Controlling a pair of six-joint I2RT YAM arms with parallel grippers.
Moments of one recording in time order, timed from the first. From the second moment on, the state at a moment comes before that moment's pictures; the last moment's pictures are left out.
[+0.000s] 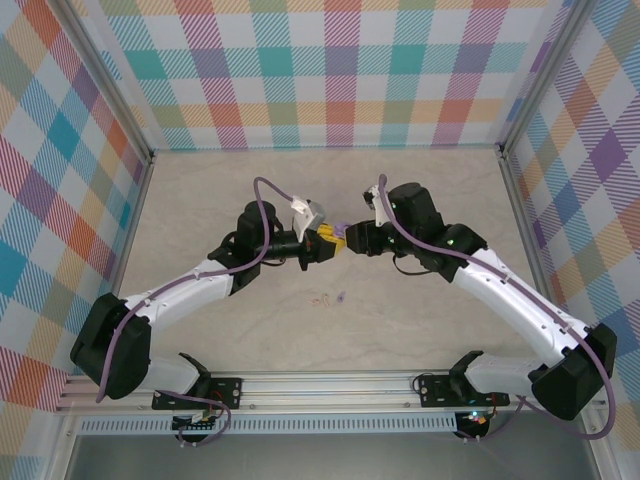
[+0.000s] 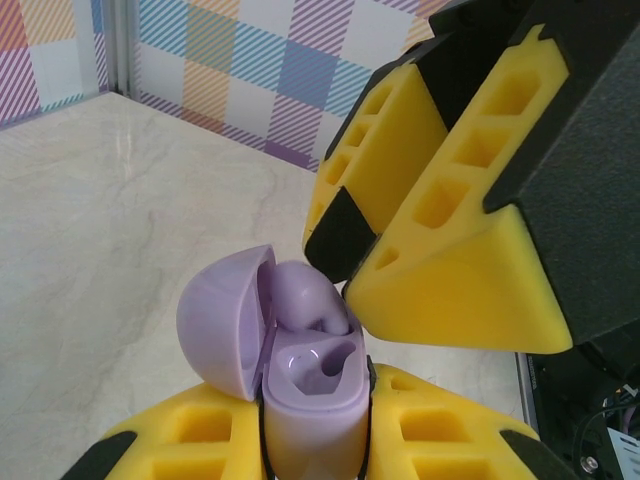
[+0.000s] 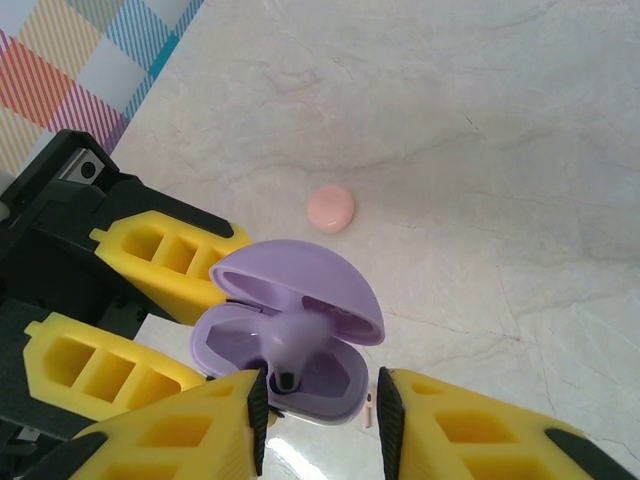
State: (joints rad) left arm -0.62 1.37 0.85 0.26 0.67 -0.07; right arm 0.67 1.22 1.16 -0.60 -0.22 0.38
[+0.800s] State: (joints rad) left arm -0.63 1.35 0.82 0.23 0.56 -0.05; right arm 0.67 1.19 1.16 -0.61 -0.10 0.42
